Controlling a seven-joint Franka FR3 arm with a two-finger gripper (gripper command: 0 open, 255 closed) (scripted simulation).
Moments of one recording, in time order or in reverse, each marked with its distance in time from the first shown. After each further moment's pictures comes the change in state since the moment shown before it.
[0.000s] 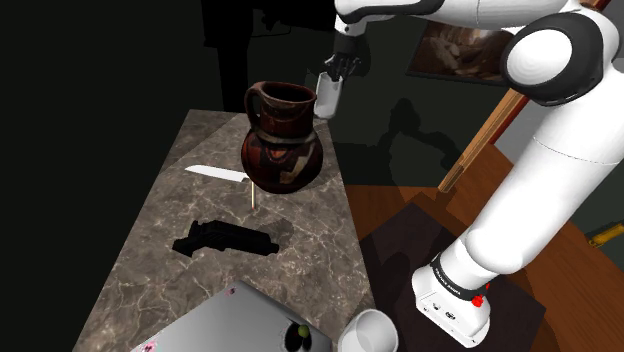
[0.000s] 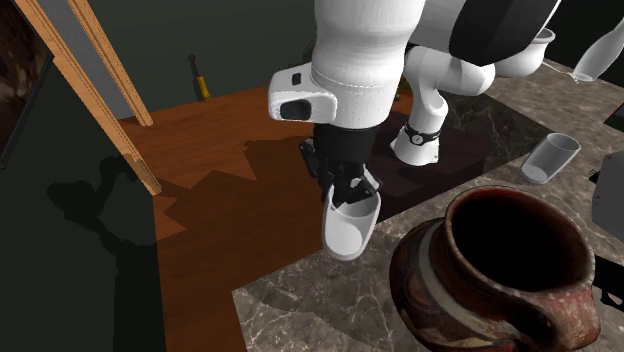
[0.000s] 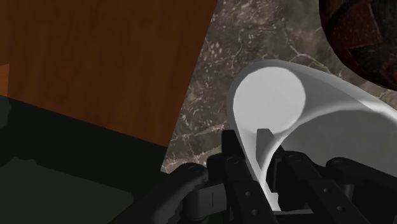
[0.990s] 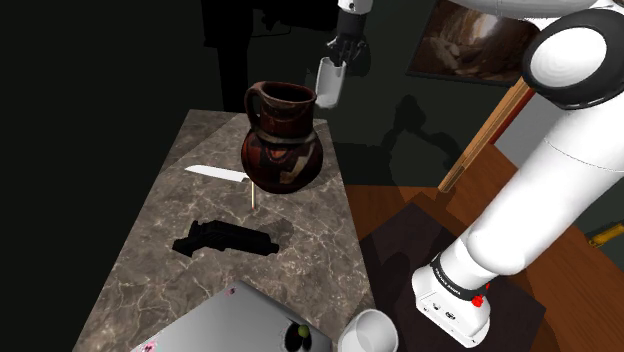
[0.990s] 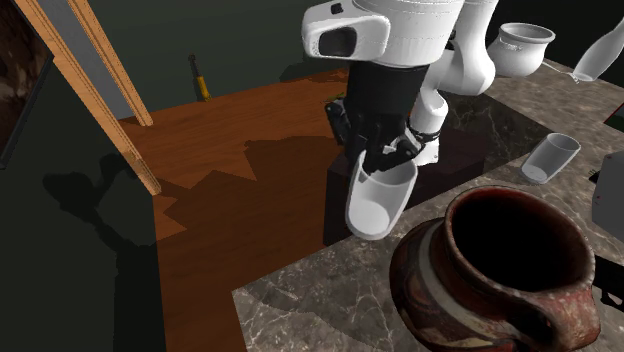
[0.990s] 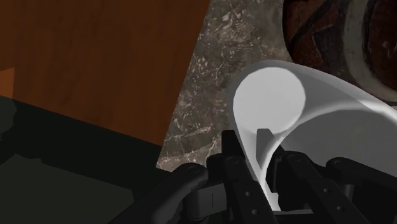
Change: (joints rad) arm 0.028 -0.078 0.020 0.051 -0.005 -0.131 0.042
